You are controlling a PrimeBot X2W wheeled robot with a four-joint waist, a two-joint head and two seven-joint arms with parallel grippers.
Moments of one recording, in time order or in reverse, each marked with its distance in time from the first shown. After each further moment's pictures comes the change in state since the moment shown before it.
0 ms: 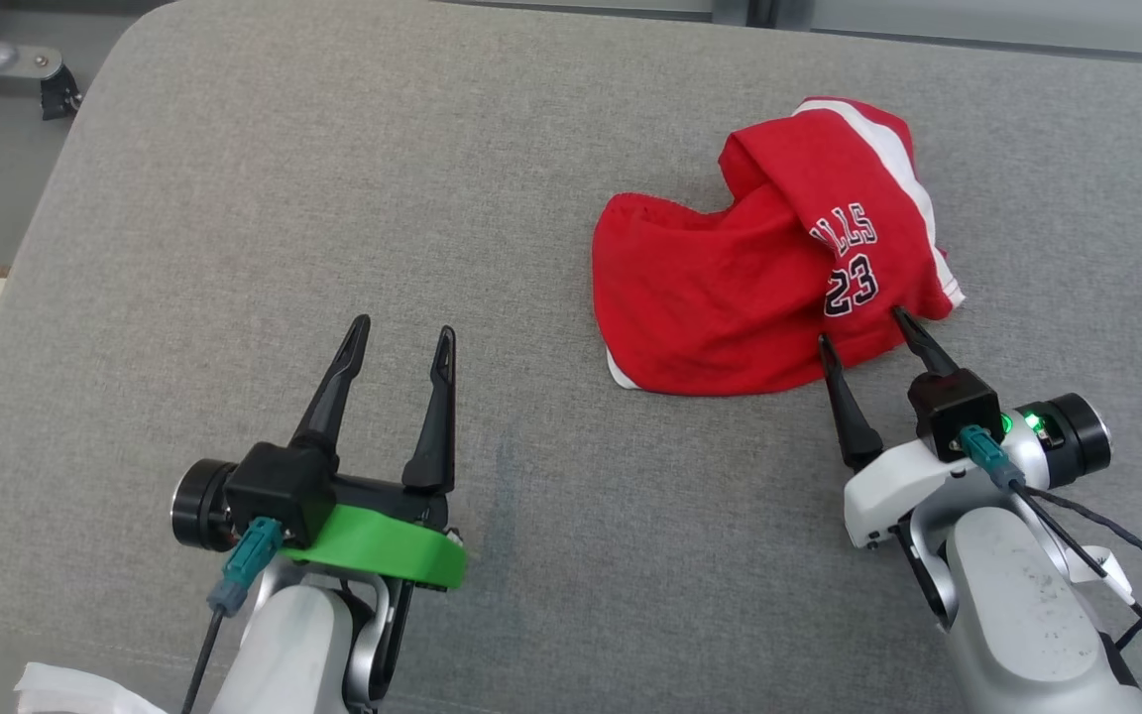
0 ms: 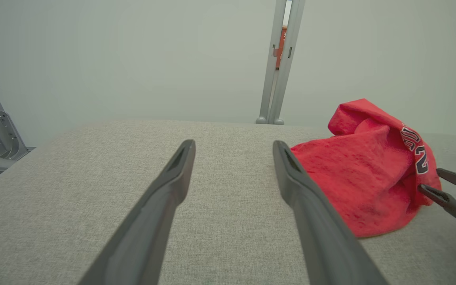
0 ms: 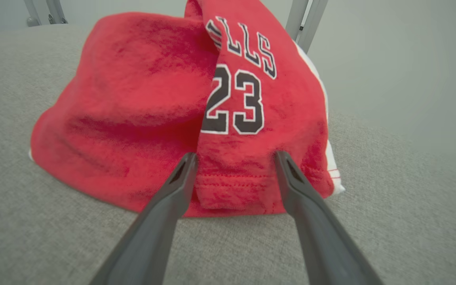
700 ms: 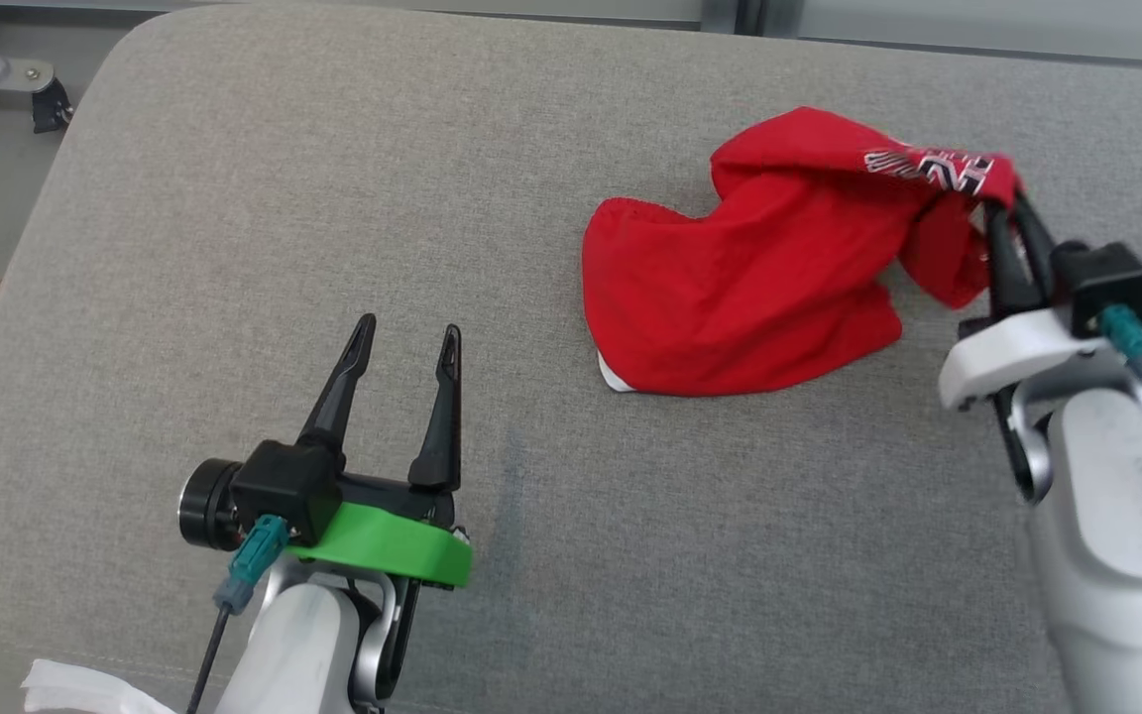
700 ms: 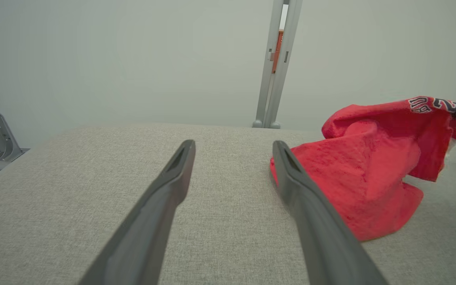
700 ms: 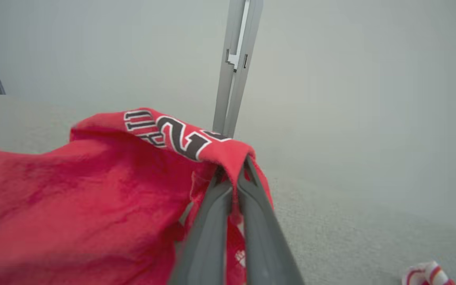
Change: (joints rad) left arm -0.008 -0.001 -0.018 0.003 -0.018 0.021 0.000; right arm -0.139 -0.040 -0.152 -0.049 0.009 0.000 0.000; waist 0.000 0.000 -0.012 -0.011
